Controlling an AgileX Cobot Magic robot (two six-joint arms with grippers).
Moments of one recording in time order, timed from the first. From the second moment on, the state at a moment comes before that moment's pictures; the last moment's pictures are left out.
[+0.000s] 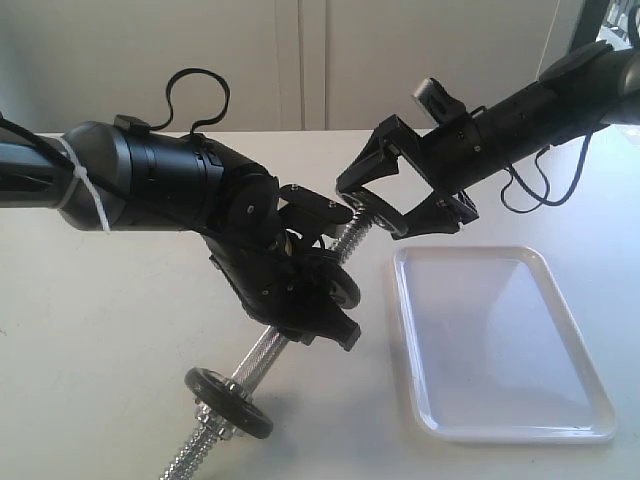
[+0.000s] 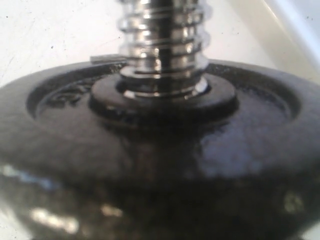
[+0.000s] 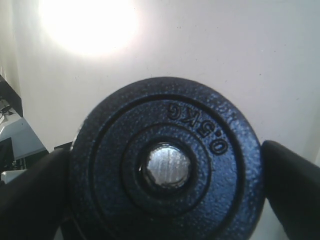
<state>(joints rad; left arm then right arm) -0.82 1.87 -1.28 -0.03 0.66 -0.08 0.11 2.09 -1.54 1.02 1.17 -0.48</state>
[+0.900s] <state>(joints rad) -0.82 1.87 -1.28 -0.03 0.57 -0.09 0.12 2.09 -1.45 1.13 1.19 -0.51</state>
